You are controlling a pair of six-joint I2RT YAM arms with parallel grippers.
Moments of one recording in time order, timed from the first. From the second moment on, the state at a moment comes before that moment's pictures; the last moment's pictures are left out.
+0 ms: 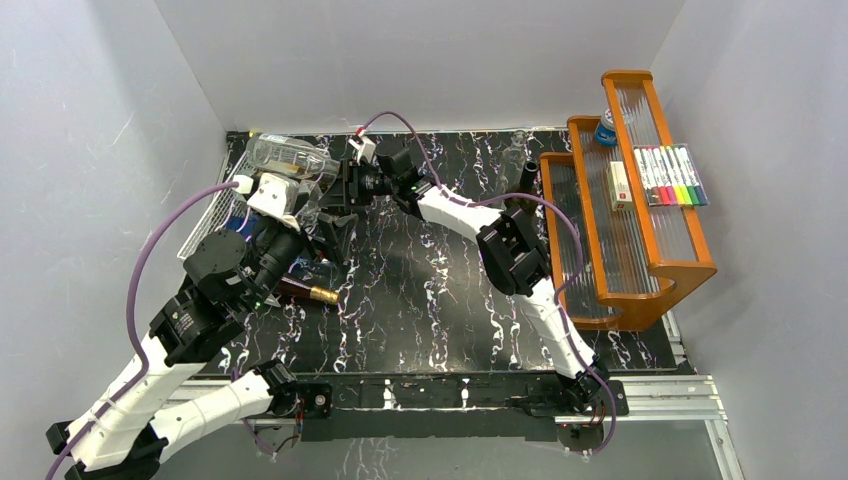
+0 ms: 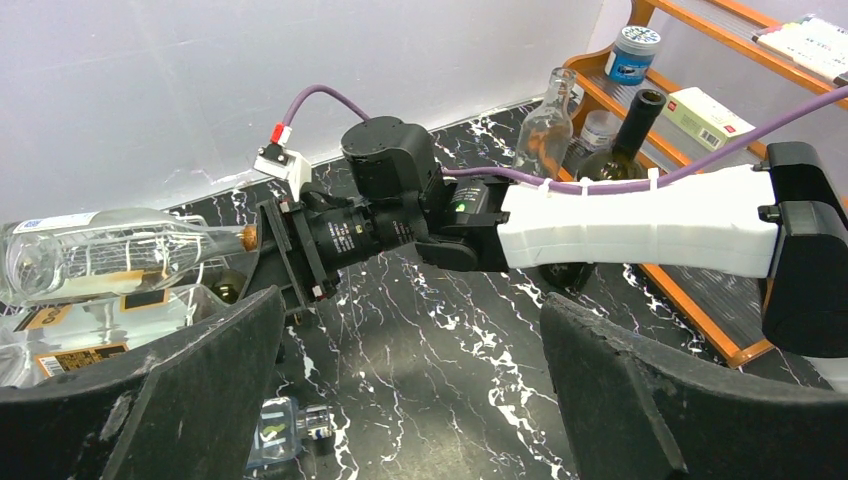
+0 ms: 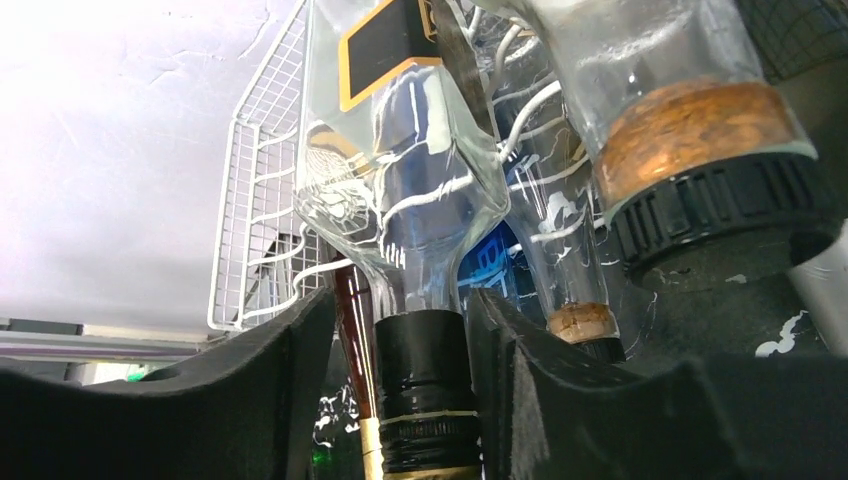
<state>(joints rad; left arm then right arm) -0.84 0.71 1.15 -0.45 -0.36 -0.04 0.78 2.44 2.05 0.15 -0.65 0.75</state>
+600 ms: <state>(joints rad) -0.84 0.75 1.15 -0.45 -0.36 -0.05 0.78 2.44 1.98 0.27 -0.70 0.88</state>
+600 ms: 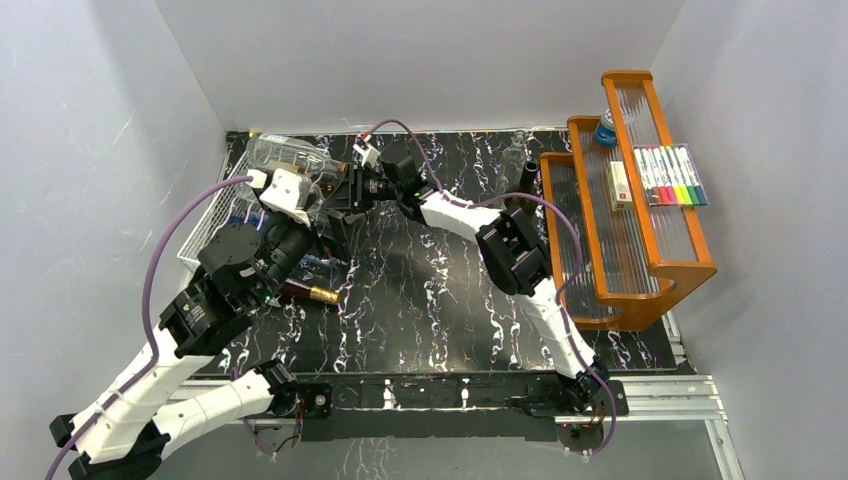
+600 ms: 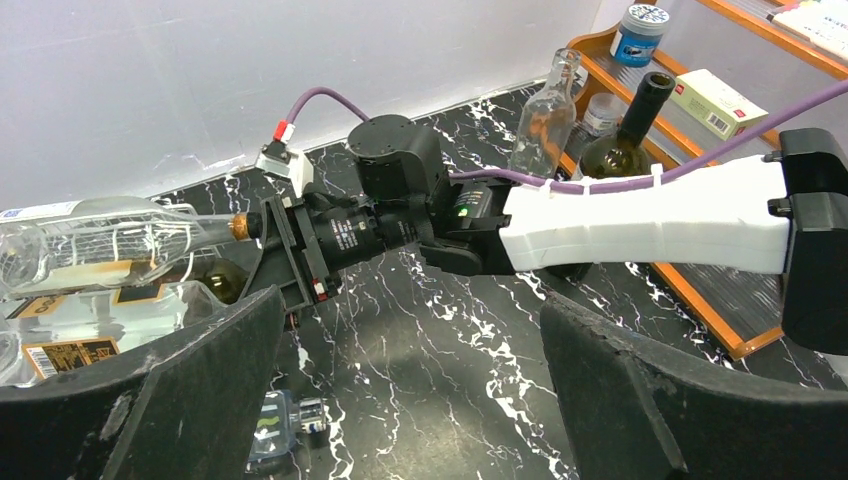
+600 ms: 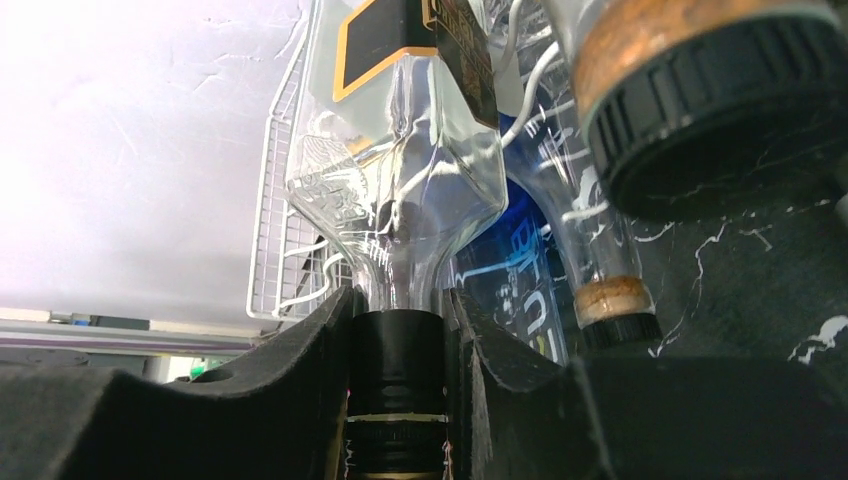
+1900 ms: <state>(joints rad) -0.84 0.86 1.15 -0.40 -0.33 -0.07 0.73 1.95 1.53 0.31 -0.80 1.03</state>
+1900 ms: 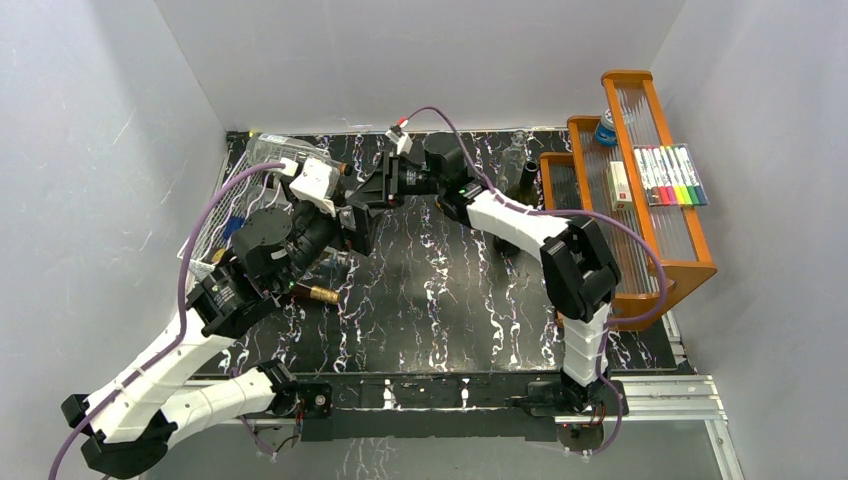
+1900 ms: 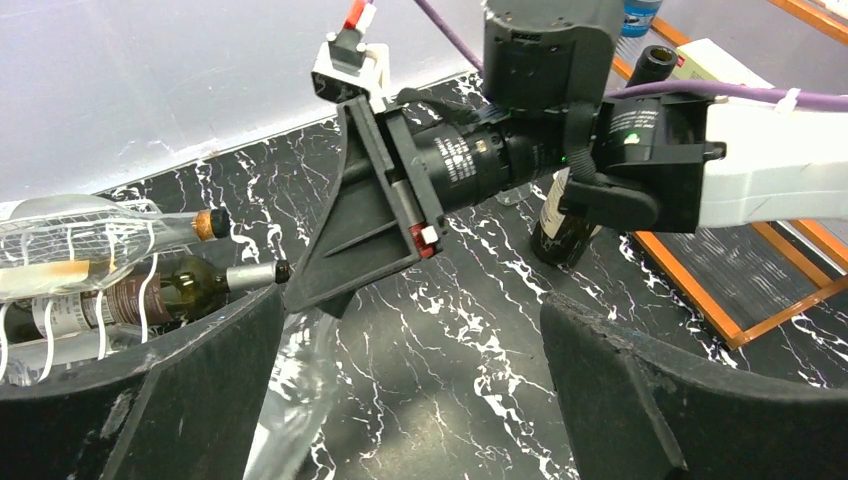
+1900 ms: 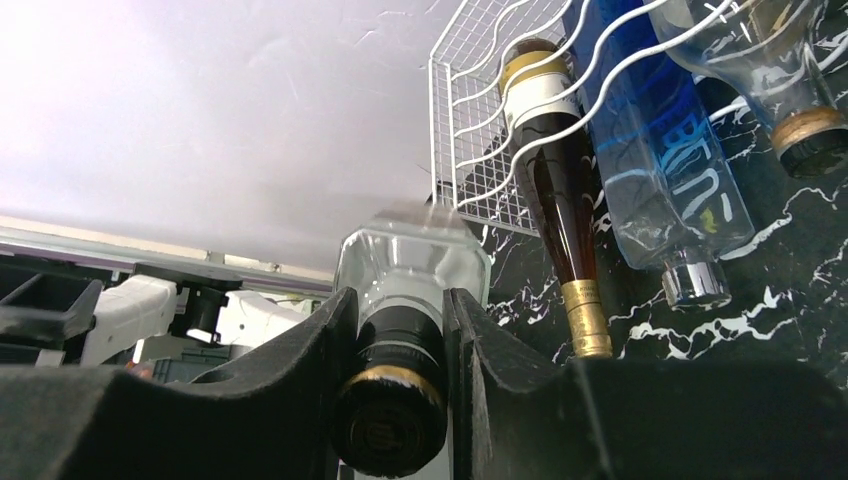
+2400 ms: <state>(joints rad) -0.84 0.90 1.13 -0.39 -0.32 -0.08 0.69 1.78 1.44 -0.02 -0.80 0.80</state>
